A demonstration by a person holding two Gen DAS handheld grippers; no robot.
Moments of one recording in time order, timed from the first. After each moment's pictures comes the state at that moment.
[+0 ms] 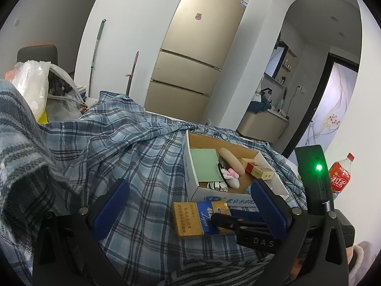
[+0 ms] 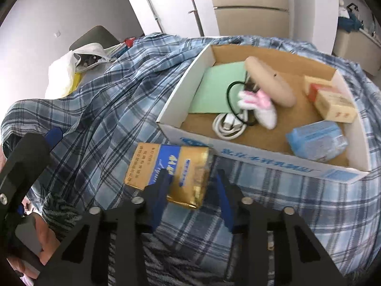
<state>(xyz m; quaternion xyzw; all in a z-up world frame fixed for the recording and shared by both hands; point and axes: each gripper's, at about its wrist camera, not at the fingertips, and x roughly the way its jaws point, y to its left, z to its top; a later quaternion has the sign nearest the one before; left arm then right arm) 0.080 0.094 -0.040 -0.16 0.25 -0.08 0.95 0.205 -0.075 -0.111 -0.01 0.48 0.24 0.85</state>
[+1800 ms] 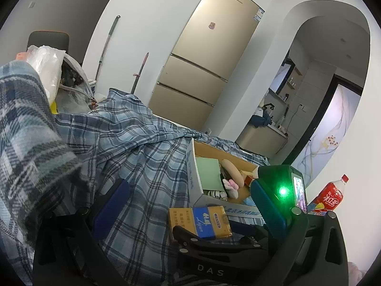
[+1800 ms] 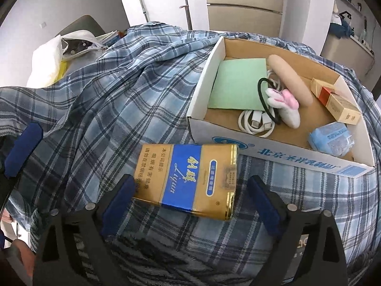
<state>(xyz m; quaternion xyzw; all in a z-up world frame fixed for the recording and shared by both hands) 0.072 0.116 -0.040 -0.22 0.23 -0.07 0.94 0.196 -0.023 -0.122 -0.05 0.48 0.18 0.86</state>
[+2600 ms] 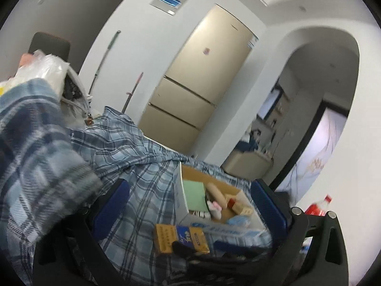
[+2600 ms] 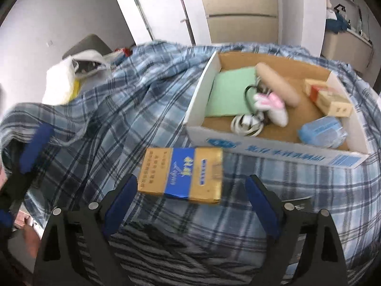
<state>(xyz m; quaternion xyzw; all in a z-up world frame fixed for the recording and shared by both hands) 0.049 0.134 -0.028 -0.28 0.15 -0.09 0.94 0.182 -0.041 -0.108 0.00 0.46 0.19 0.86</state>
